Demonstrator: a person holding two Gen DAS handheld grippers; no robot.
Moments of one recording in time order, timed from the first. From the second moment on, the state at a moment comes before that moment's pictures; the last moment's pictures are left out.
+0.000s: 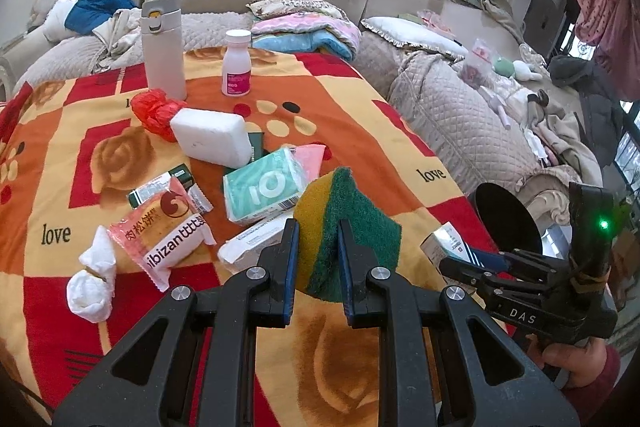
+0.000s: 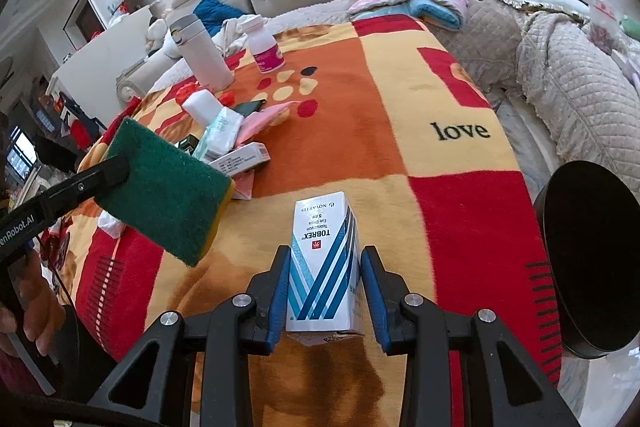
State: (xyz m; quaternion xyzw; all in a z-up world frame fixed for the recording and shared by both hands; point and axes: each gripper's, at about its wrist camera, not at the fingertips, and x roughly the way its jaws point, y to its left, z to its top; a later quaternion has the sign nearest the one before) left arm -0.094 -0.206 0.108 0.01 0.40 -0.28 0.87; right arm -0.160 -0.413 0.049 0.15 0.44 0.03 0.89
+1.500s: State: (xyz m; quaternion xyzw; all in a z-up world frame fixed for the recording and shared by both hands) left arm -0.107 -0.421 0.083 0.03 0.43 -0.36 0.83; right arm -0.218 -0.613 0.022 0.22 0.44 -0.14 0.86
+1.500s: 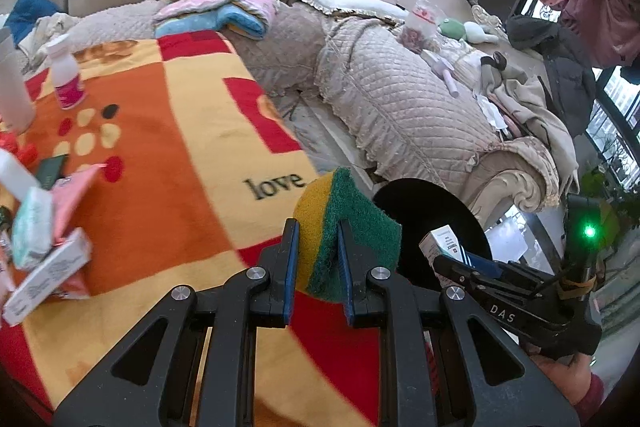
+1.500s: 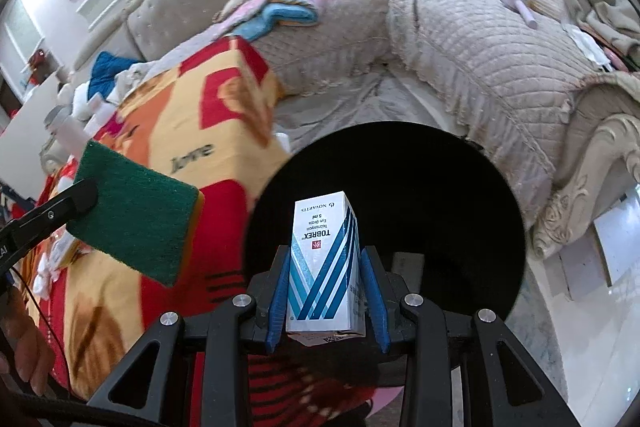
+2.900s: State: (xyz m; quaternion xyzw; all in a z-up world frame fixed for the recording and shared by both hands) left arm -0.111 -0.446 0.059 0.01 0.45 -0.36 0.82; right arm -0.226 -0.625 0.002 0.25 0.46 -0.16 0.84
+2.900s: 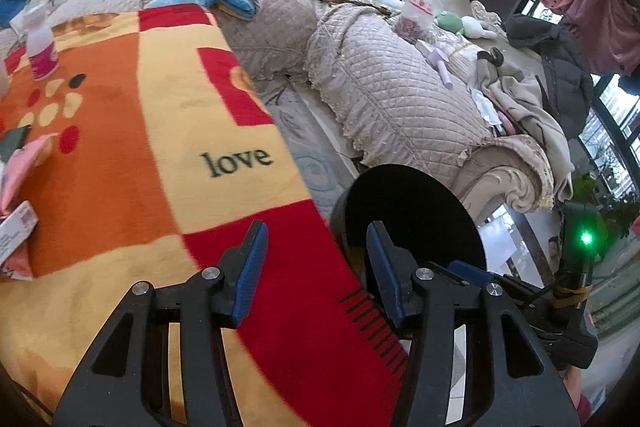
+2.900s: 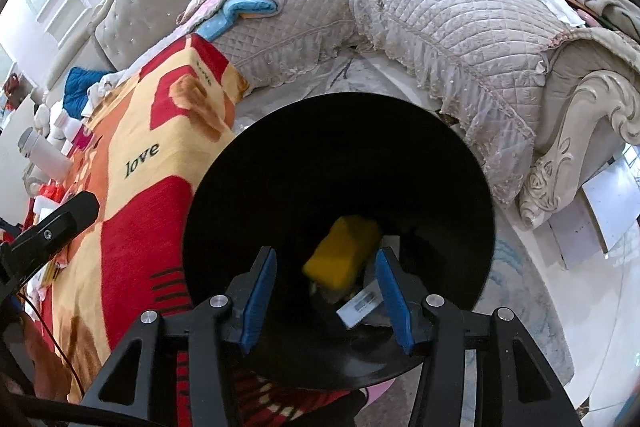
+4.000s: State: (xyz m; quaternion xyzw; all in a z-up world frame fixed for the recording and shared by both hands) left arm -0.072 -0.232 0.062 0.01 0.43 -0.17 0.89; right arm -0.163 -0.491 0.029 0.16 0.47 -0.07 0.86
